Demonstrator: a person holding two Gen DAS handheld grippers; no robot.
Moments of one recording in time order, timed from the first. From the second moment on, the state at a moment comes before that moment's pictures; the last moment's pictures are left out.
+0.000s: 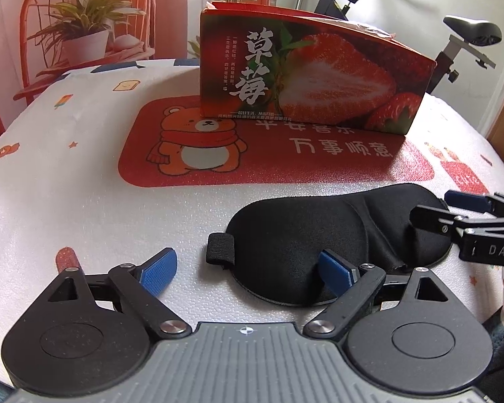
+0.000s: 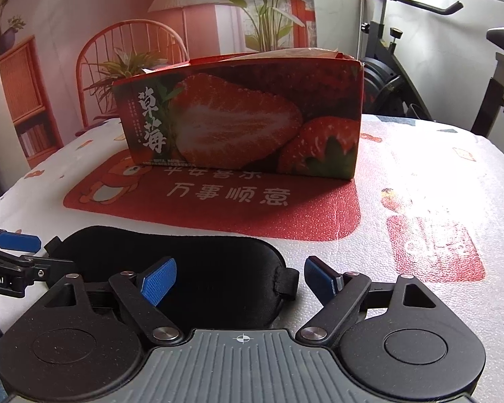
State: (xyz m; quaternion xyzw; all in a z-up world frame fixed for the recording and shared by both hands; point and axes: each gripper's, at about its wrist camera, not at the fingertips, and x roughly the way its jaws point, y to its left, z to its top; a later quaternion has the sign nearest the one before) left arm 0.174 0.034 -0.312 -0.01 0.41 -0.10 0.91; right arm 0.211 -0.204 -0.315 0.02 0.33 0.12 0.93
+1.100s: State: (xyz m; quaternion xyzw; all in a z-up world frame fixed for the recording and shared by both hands) left arm 0.172 0.046 -0.311 -0.08 0.40 -0.14 0.90; right arm 0.205 -0.197 -0.306 0.06 0.34 0.17 0.92
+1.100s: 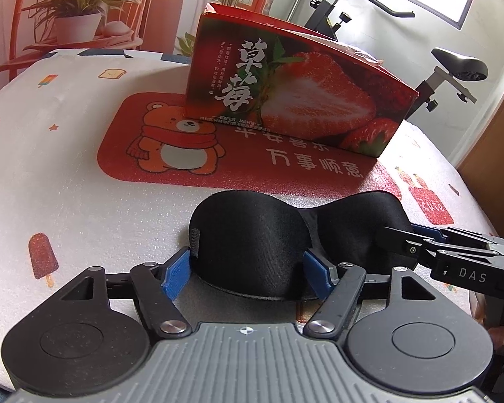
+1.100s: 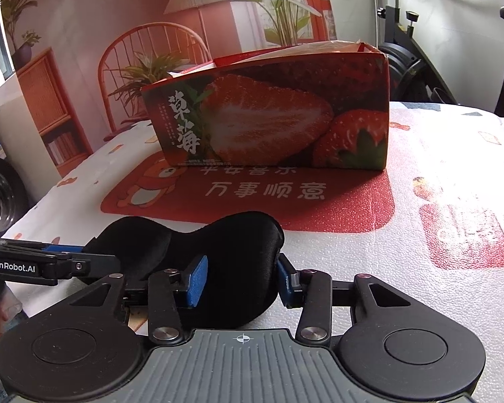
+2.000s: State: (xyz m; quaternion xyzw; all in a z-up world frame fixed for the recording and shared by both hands) left arm 0.166 0.037 -0.313 -0.08 0.41 -0.19 0.89; right arm 0.199 -0.183 -0.308 0.05 0.36 0.20 0.91
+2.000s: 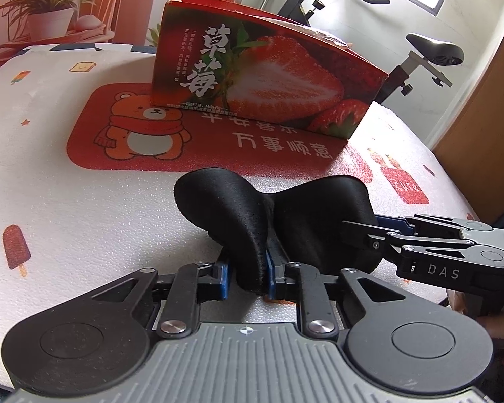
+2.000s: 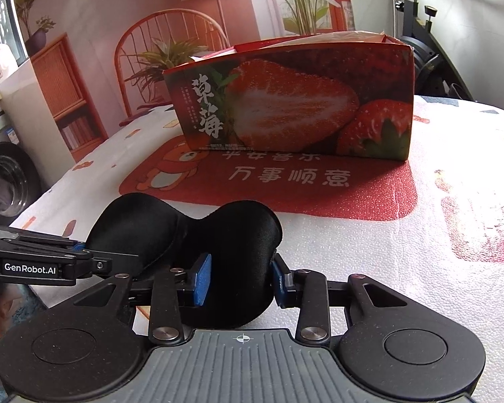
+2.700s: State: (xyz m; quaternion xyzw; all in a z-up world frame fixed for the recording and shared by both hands) left arm 0.226 0.031 -0.198 -0.09 0.28 -0.21 0.93; right arm 0.255 -0.203 -0.201 0.04 0.23 0.21 0.95
